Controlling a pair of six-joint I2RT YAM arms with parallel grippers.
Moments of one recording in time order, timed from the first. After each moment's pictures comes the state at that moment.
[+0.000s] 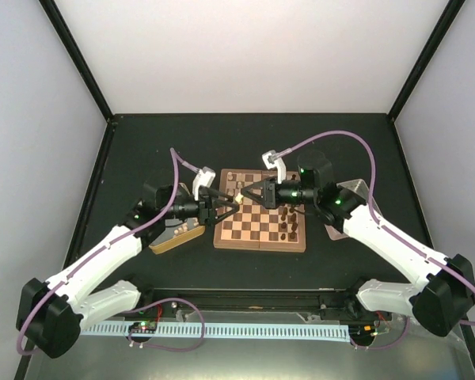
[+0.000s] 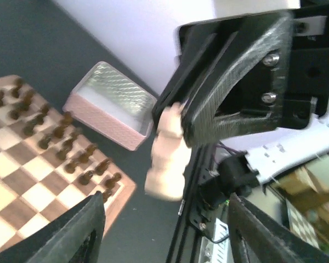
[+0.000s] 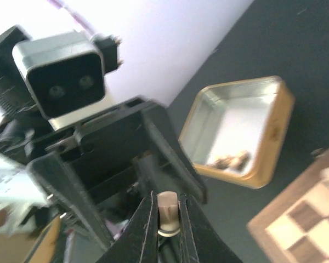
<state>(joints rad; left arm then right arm) -0.52 1.01 0.67 0.07 0.89 -0.47 0.67 1.19 0.94 -0.11 -0.72 0.59</state>
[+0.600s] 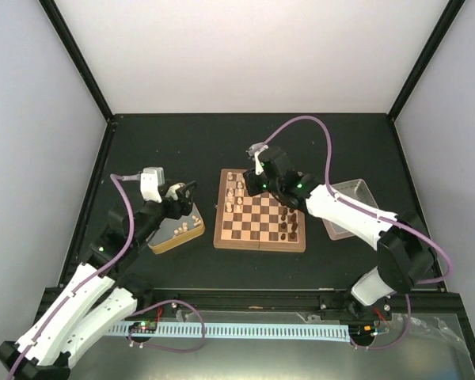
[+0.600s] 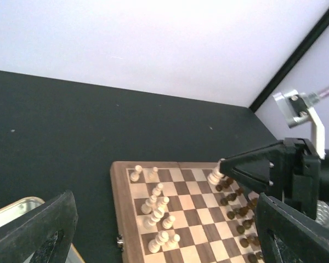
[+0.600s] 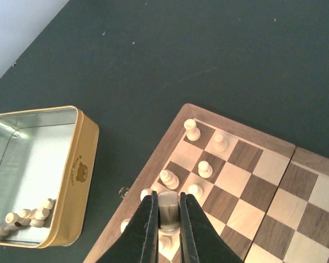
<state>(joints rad) -0.51 0.61 0.65 -0.27 -0.03 -0.44 0.73 1.54 1.13 -0.23 -0.02 0.35</state>
